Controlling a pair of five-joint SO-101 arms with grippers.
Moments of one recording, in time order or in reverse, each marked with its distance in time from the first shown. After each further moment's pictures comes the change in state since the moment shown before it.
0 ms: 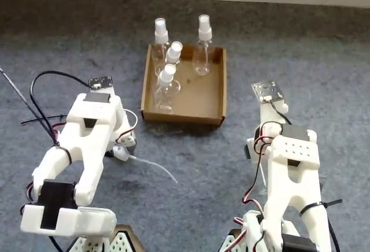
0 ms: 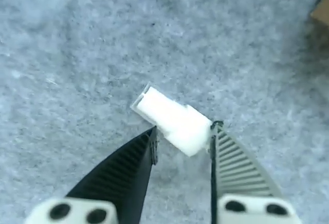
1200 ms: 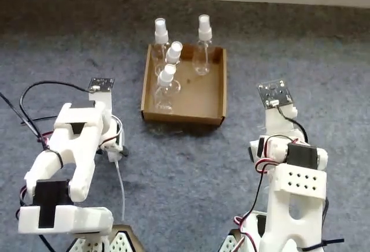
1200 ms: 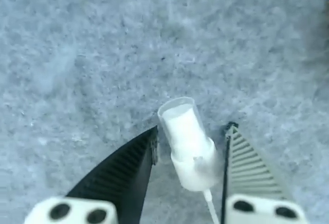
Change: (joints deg) left arm -7.0 0.1 5.8 -10.2 -22.9; right arm -0.1 -20.7 -0.1 10.8 0.0
